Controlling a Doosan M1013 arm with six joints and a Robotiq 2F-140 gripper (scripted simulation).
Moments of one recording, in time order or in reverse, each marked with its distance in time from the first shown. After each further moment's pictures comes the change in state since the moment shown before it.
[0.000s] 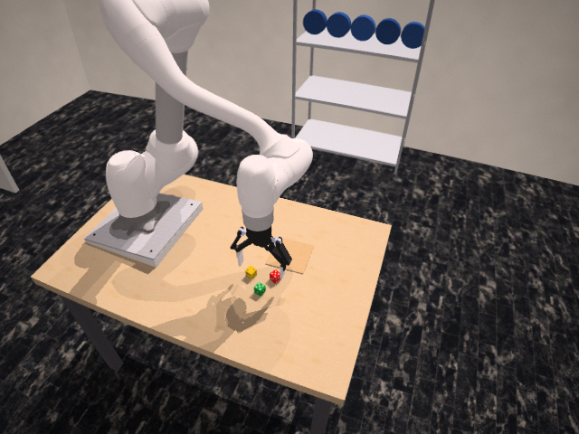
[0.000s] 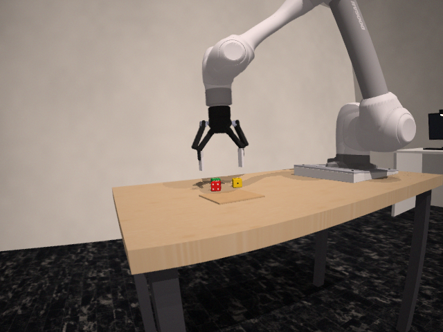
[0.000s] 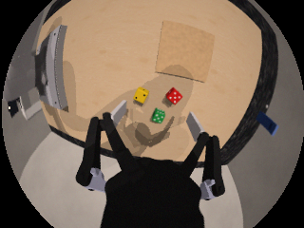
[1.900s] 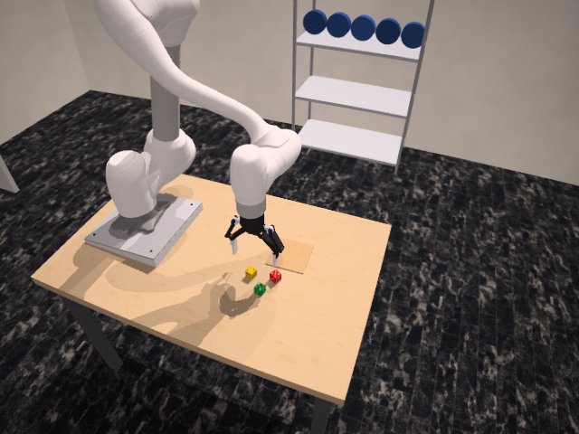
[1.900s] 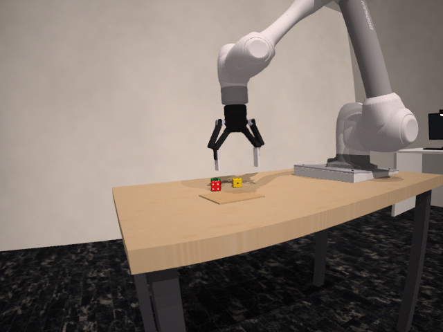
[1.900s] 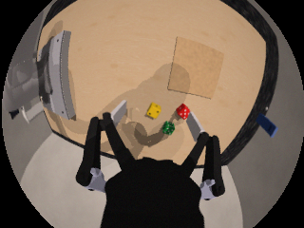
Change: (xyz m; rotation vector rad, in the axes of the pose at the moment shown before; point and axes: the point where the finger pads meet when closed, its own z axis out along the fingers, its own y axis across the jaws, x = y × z) arm 0.040 -0.040 0.000 0.000 -0.001 -0.001
